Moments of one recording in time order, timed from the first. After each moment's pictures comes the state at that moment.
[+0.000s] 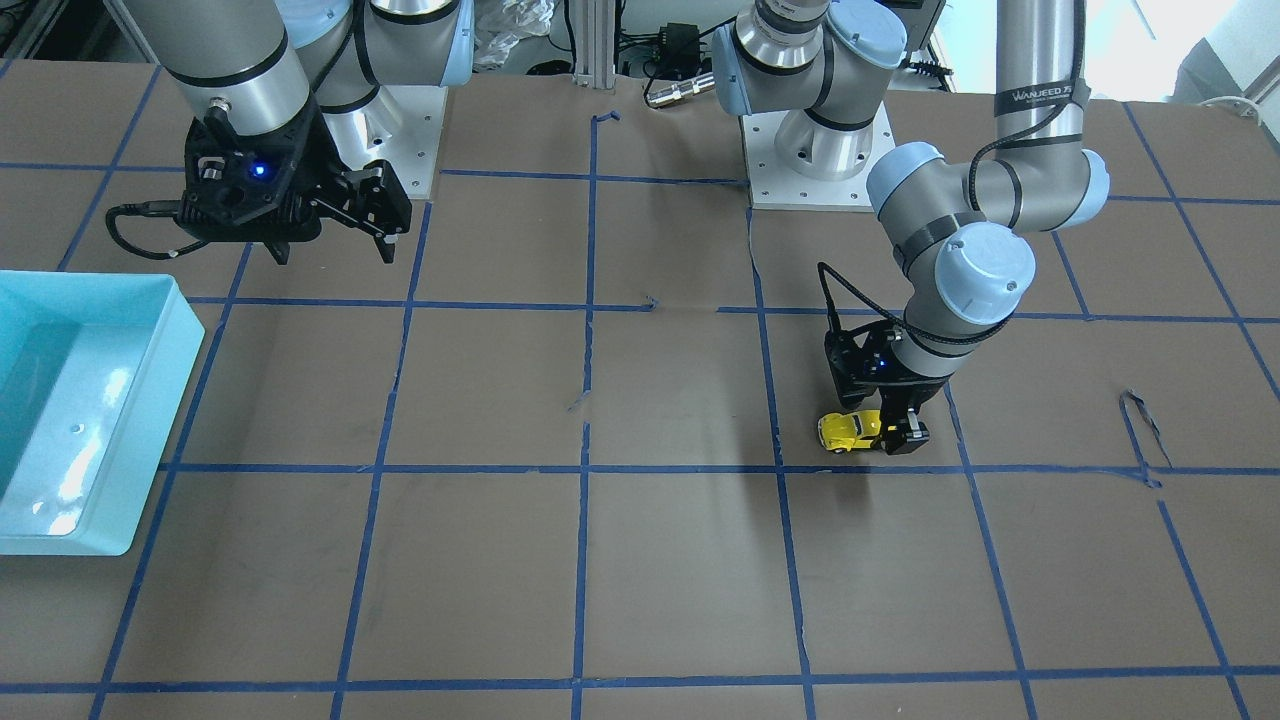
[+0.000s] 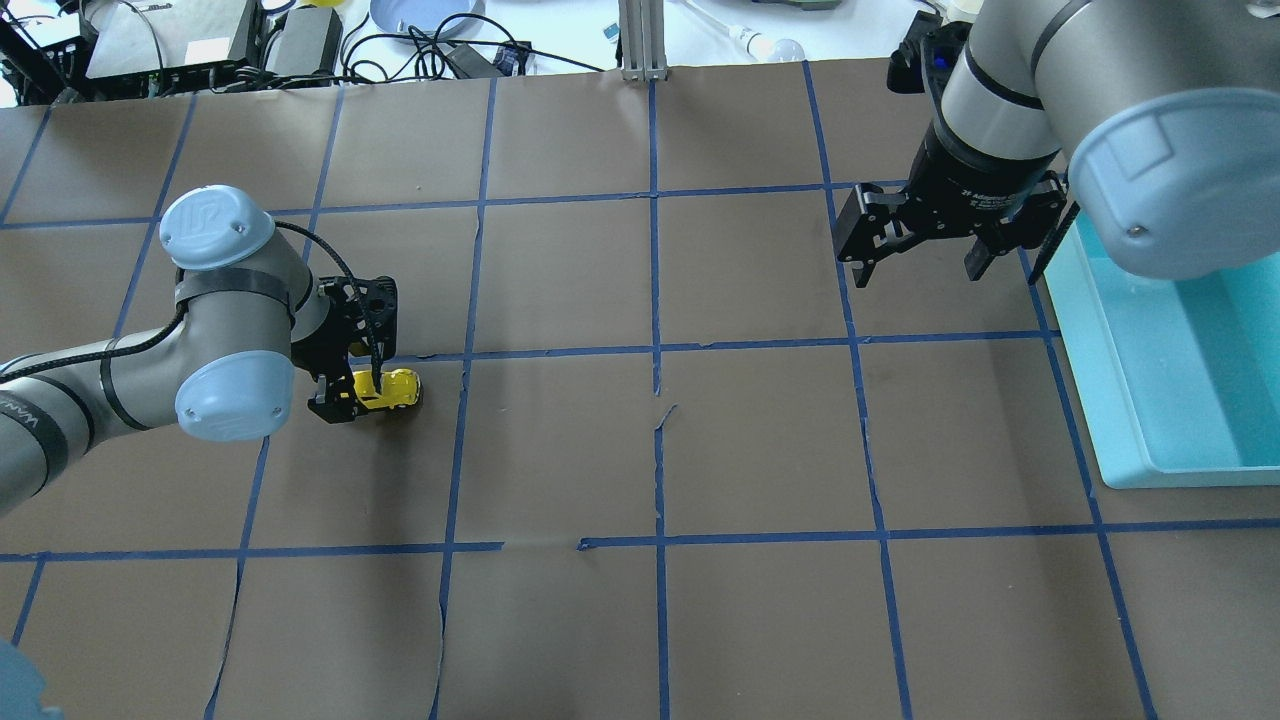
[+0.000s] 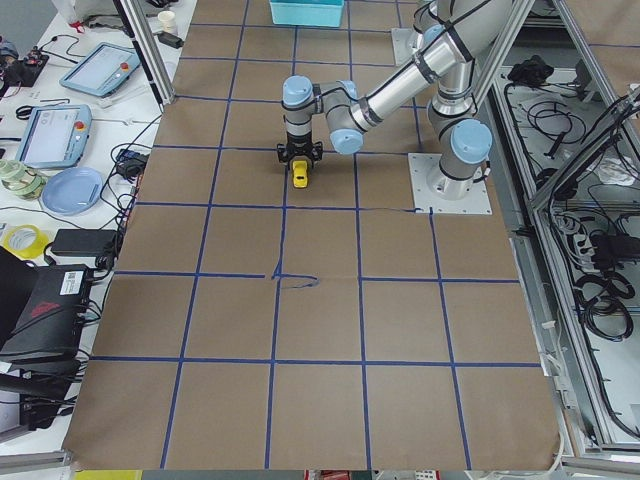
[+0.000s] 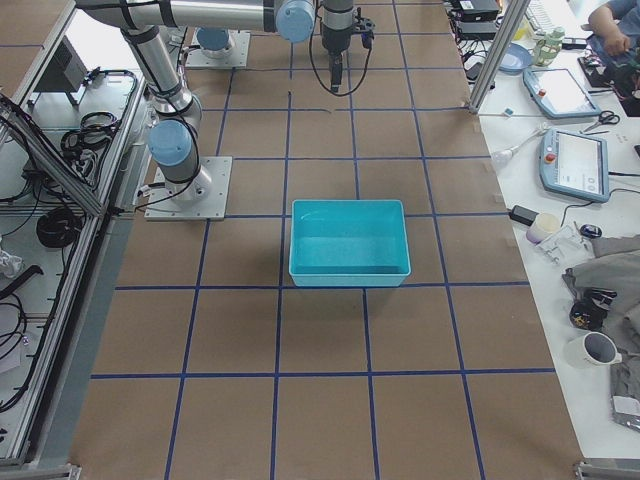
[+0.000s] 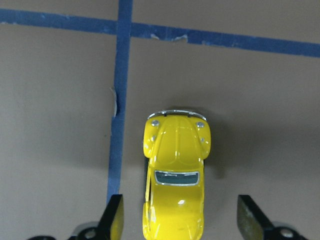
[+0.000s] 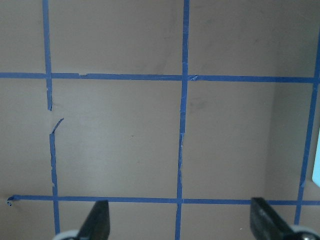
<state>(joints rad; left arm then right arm) -1.37 -1.83 -2.09 -0.80 1.61 1.66 1.61 -1.61 1.68 -1.63 -1.56 0.01</state>
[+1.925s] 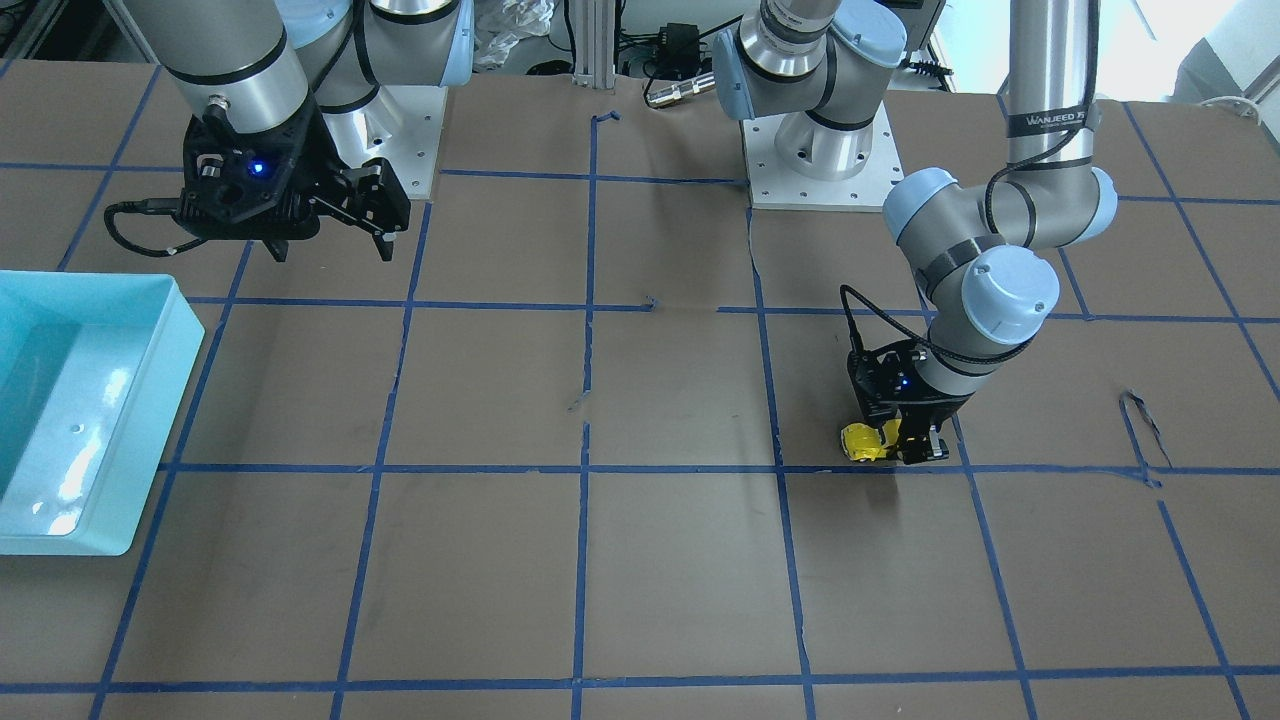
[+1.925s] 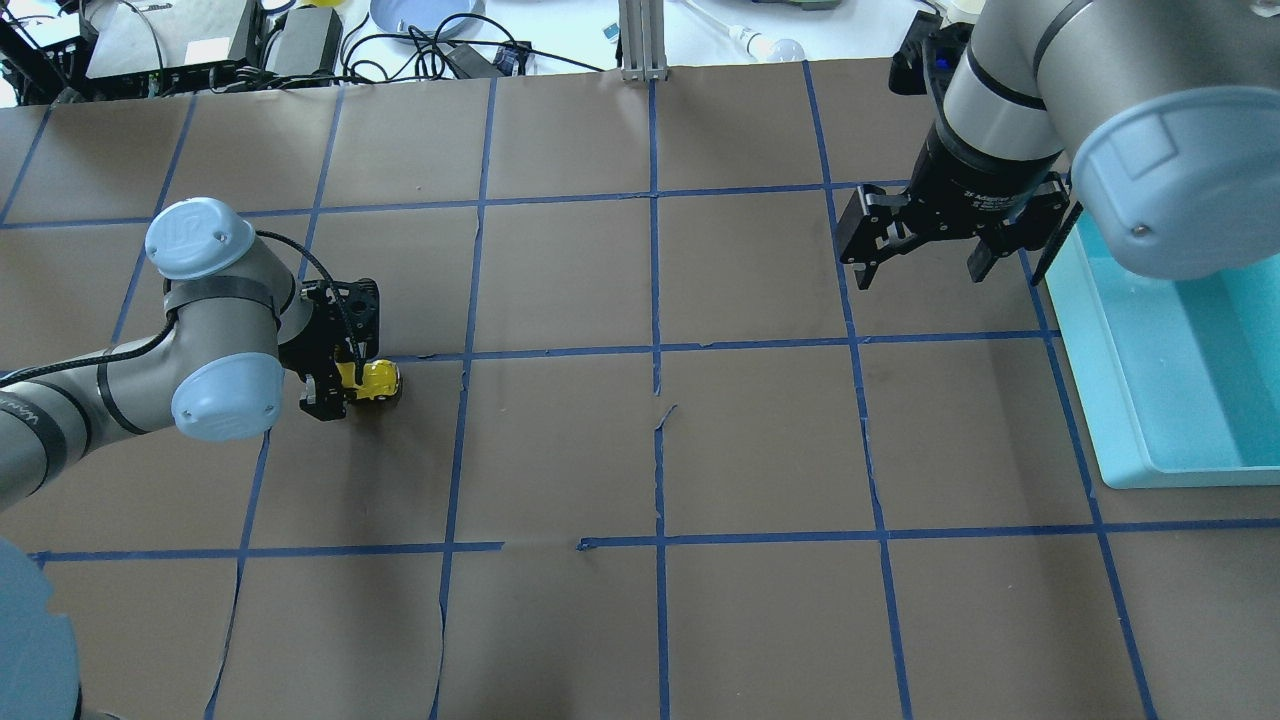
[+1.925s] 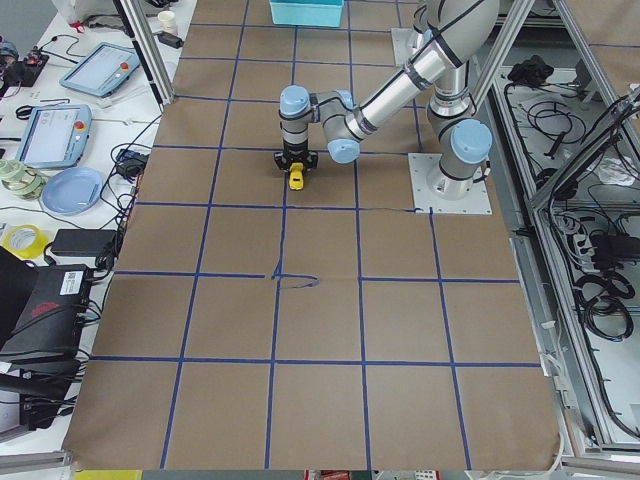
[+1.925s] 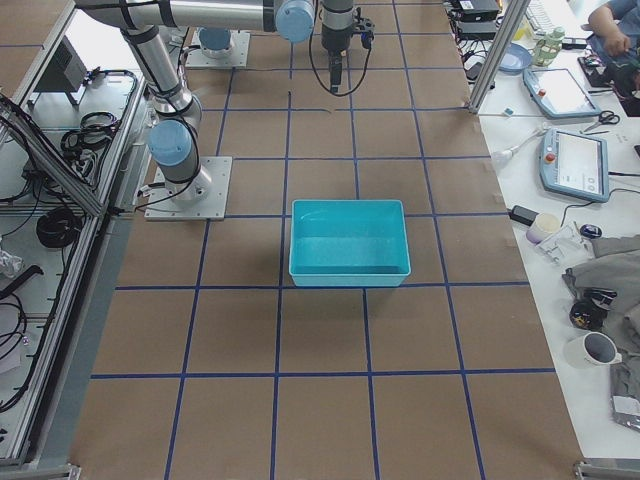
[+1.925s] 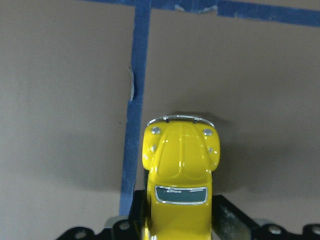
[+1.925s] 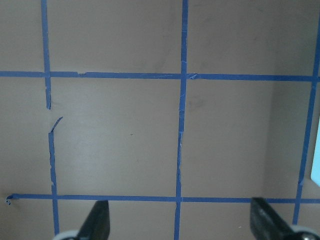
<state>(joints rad) -1.31 -1.88 -2.09 -0.73 1.59 1.70 1.61 -1.61 1.68 -1.62 -1.57 0.01</state>
